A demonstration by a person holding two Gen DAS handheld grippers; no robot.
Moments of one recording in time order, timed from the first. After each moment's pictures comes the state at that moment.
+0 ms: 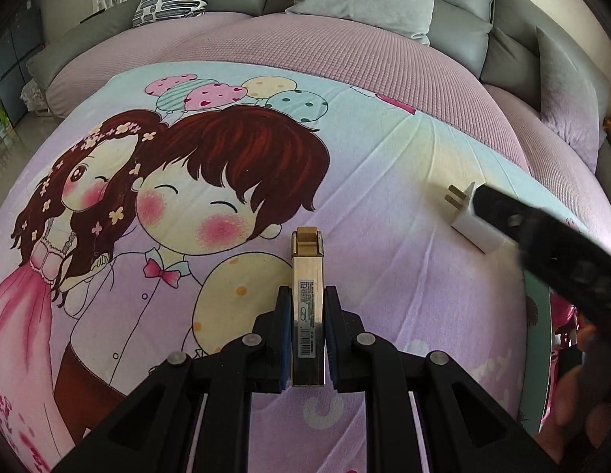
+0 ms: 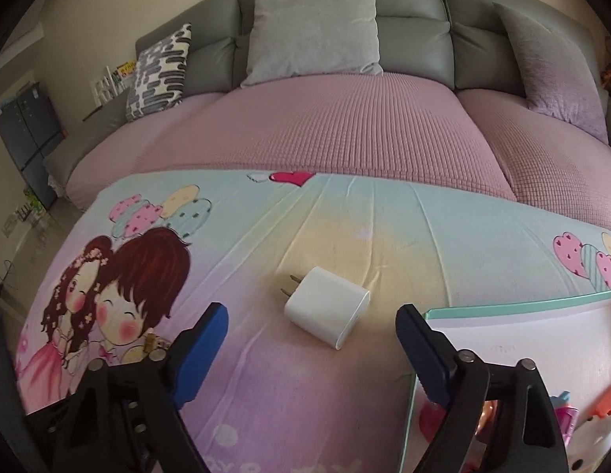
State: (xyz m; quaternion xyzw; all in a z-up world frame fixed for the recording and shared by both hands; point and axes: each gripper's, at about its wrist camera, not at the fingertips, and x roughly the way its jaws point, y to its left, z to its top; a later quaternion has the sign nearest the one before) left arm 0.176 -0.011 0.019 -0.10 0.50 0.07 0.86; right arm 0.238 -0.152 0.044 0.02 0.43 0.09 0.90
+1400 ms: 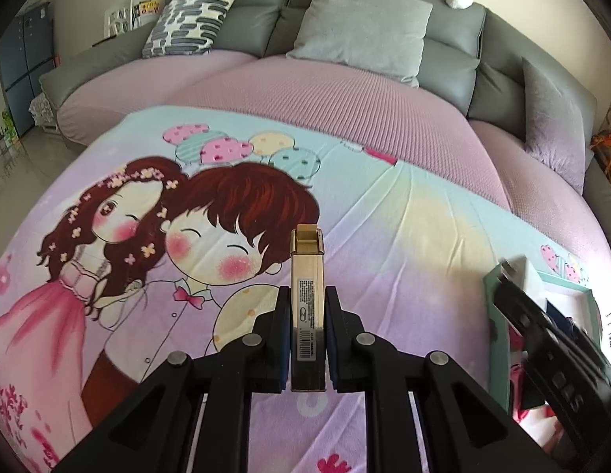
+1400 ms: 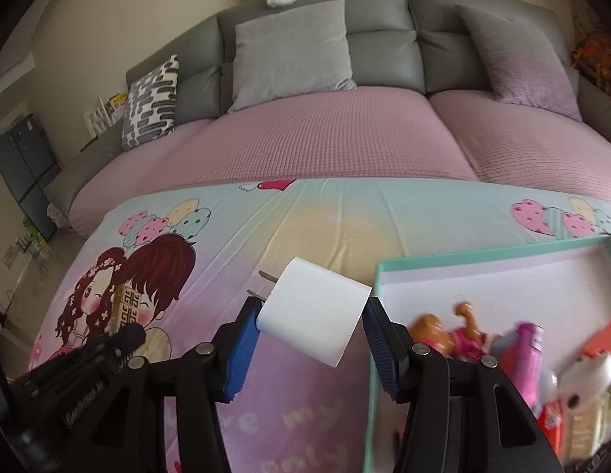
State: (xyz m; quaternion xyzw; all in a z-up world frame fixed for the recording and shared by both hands) left arm 0.152 -0.014 0.069 -0.10 0.43 0.08 0.89; right arm 0.163 -0.193 0.071 0.07 0.38 0.07 0.92
